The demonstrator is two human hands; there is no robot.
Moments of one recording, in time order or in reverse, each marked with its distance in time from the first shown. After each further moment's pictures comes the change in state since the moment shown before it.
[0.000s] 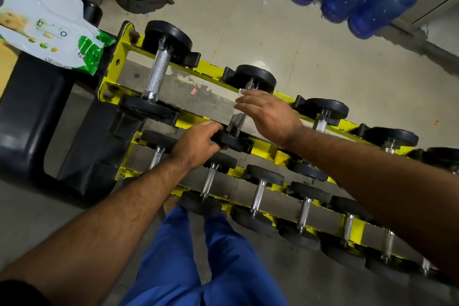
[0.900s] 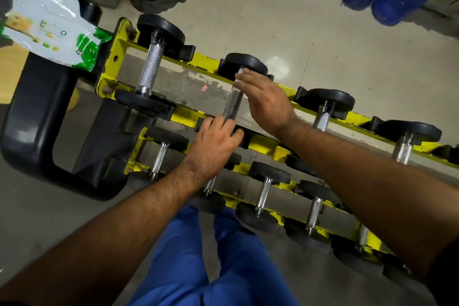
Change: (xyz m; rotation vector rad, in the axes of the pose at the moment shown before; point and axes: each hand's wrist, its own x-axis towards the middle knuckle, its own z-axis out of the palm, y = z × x) left_hand -0.010 0.059 0.031 0.818 0.023 0.263; right_hand -0.002 0.020 0.026 0.138 0.343 0.073
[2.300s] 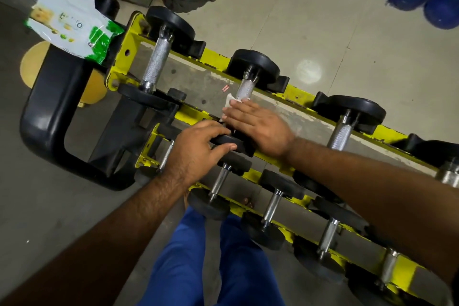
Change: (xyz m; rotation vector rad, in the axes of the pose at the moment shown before) left_hand -0.009 -0.008 -0.001 -0.714 0.191 -0.452; right_hand -0.027 0.022 0.047 0.158 -0.125 -0.458
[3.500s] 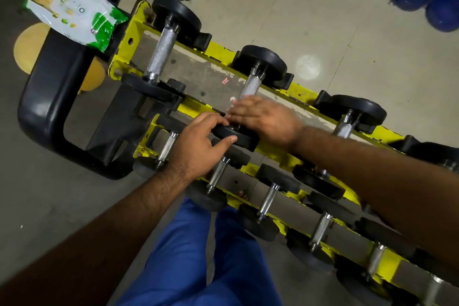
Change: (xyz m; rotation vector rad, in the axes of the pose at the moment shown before) left_hand -0.006 -0.003 0.003 -0.129 0.055 -0.102; right_hand 0.009 0.007 -0.018 -0.003 -0.163 -0.049
